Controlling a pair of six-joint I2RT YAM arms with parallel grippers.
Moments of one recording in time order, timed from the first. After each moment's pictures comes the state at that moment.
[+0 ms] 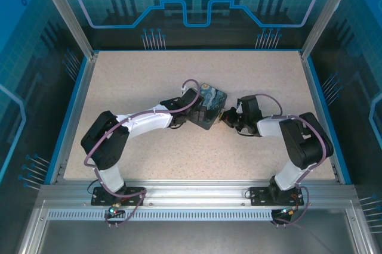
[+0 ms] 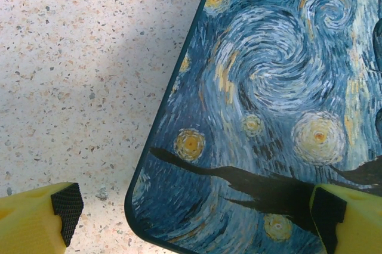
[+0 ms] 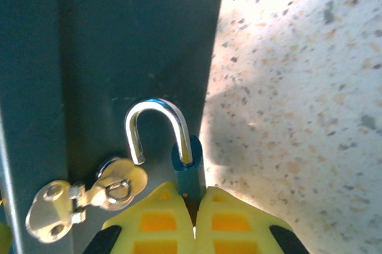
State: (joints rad) left arm -0.72 1.77 1.16 -0.36 -0.31 -0.51; right arm 0.30 1.67 0.63 0.26 -0.40 0.96
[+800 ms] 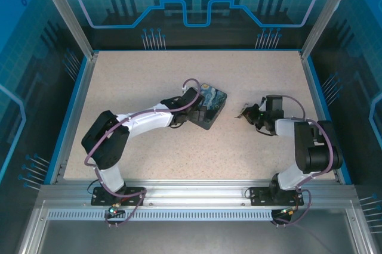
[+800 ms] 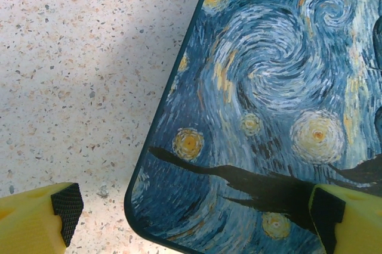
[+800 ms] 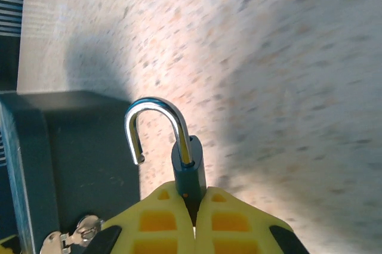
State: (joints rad) left arm -0.72 1.78 1.20 -0.40 -0.30 -0.51; right arm -0.01 1.58 0.58 0.18 -0.47 0.87
